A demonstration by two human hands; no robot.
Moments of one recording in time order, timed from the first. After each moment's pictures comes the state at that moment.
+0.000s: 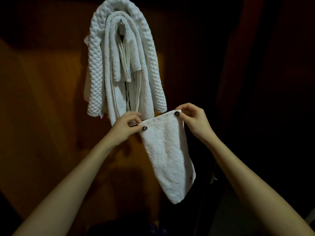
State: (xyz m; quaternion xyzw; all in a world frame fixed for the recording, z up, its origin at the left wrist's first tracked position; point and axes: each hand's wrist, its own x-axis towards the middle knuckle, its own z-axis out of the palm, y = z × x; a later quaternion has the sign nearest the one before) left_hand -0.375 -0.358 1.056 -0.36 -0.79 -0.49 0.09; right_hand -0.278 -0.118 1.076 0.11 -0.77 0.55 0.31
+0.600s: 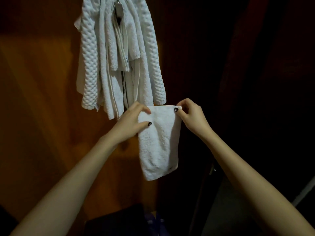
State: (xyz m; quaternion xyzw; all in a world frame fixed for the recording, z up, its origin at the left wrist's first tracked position) left_hand -0.374 -0.345 1.056 -0.44 -0.82 -0.33 0.14; right_hand -0.293 -0.125 1.057 -0.01 -0.87 0.37 0.34
